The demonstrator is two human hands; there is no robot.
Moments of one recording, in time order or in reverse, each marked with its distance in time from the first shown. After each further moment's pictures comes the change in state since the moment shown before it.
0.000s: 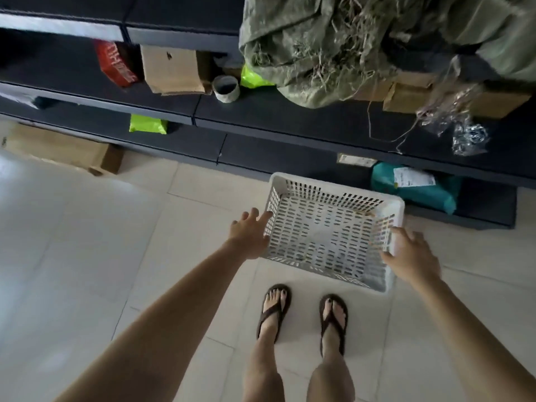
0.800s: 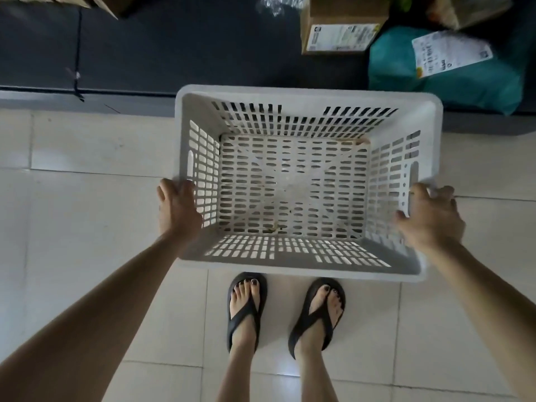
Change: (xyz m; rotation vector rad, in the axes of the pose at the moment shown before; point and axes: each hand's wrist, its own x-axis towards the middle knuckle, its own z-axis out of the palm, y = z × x) left_hand 0.246 -0.043 0.249 -0.235 0.221 -0.232; right_hand 0.183 0.081 0.212 -0.163 0.129 0.231
